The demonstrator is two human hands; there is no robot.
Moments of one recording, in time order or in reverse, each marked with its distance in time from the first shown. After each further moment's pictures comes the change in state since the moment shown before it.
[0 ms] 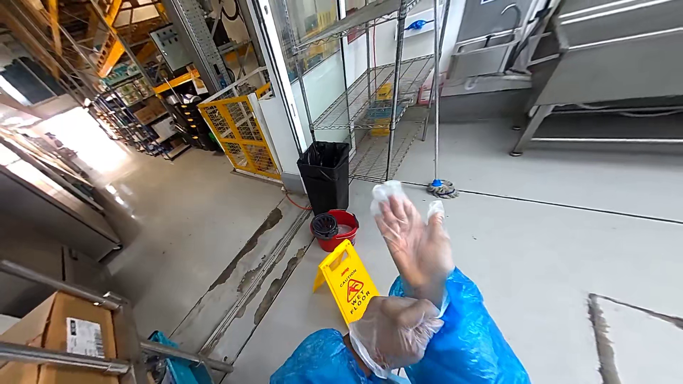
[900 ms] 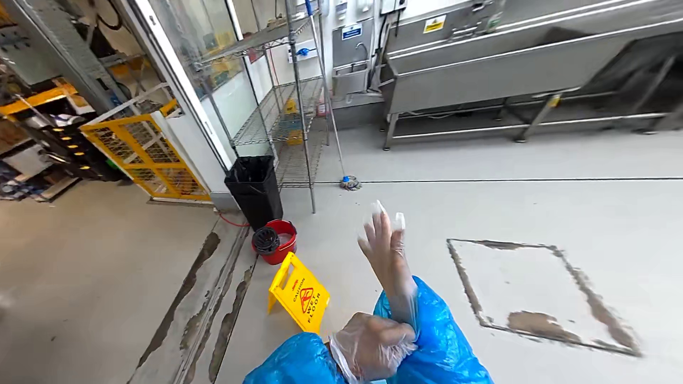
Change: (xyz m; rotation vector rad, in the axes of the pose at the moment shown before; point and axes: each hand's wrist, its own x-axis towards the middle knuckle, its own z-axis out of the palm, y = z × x) left_hand 0.021 -0.060 0.044 -0.273 -0.406 0.192; right_hand 0.003 -0.023 -0.092 -0.634 0.185 -0.188
